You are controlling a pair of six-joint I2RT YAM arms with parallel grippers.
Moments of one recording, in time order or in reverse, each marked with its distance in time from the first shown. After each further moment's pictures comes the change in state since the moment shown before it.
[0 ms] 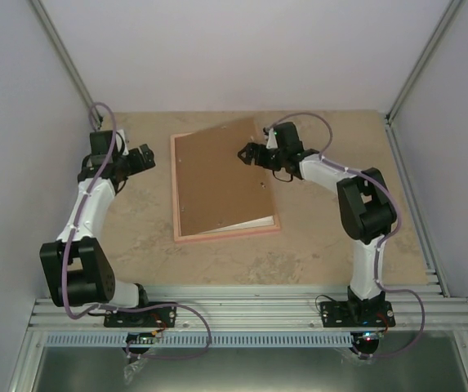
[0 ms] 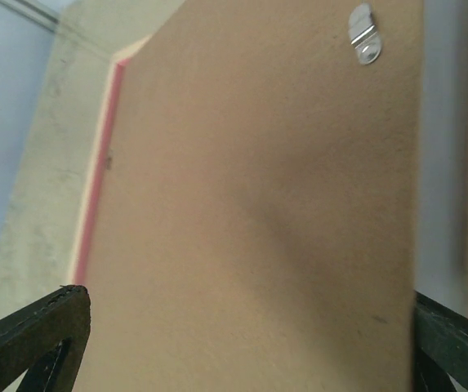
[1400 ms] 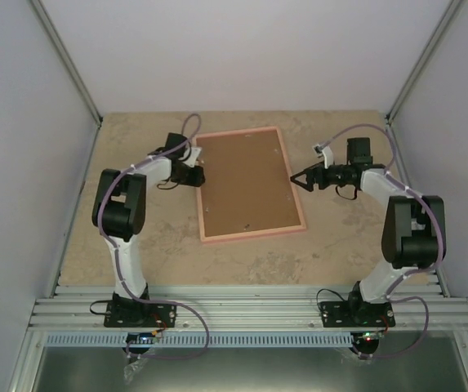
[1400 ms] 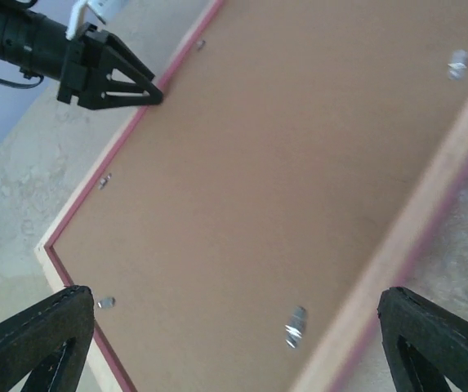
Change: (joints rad) left arm -0.300 0.616 0.244 -0.006 0.103 0.246; right arm -0.420 -0.325 -0.367 -0.248 -0.518 -0.799
